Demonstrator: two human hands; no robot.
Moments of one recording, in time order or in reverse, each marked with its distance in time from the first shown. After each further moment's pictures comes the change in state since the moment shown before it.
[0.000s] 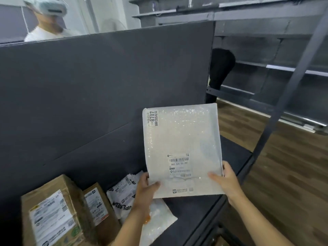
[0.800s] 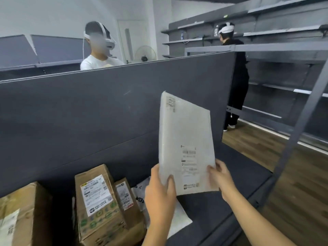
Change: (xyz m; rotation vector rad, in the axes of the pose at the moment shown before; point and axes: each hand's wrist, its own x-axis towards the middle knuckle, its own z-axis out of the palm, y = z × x) left_hand -0.132 0.057 -0.012 0.450 0.425 0.513; right_hand -0.033 -0.043 0.055 0.066 -0.061 -0.016
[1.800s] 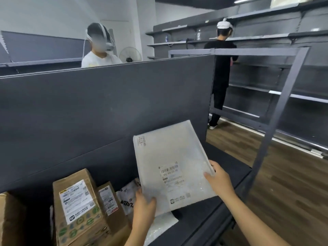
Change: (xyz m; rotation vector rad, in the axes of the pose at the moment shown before) left_hand 0.007 -0.067 0.028 -0.081 -0.317 -0.355; right_hand -0.020 -0.008 -0.041 -0.511 0.026 -0.152
